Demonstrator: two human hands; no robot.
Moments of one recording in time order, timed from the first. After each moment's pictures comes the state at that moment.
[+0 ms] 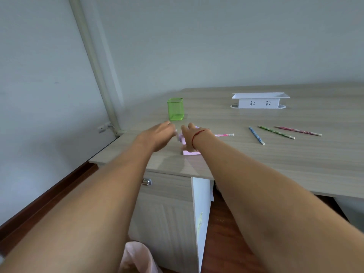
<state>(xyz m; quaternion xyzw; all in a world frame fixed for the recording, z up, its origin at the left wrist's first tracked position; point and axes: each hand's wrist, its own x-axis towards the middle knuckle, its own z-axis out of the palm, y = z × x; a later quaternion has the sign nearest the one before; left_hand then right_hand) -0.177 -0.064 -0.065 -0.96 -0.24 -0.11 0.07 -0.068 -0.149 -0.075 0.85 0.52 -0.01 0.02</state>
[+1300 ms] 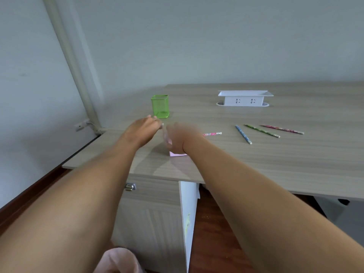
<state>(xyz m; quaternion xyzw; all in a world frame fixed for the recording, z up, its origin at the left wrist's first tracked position) -0.150 -0.025 -0.074 -0.96 -0.18 -0.15 0.15 -0.063 -0.147 -0.085 0.84 0.54 0.07 -0.01</state>
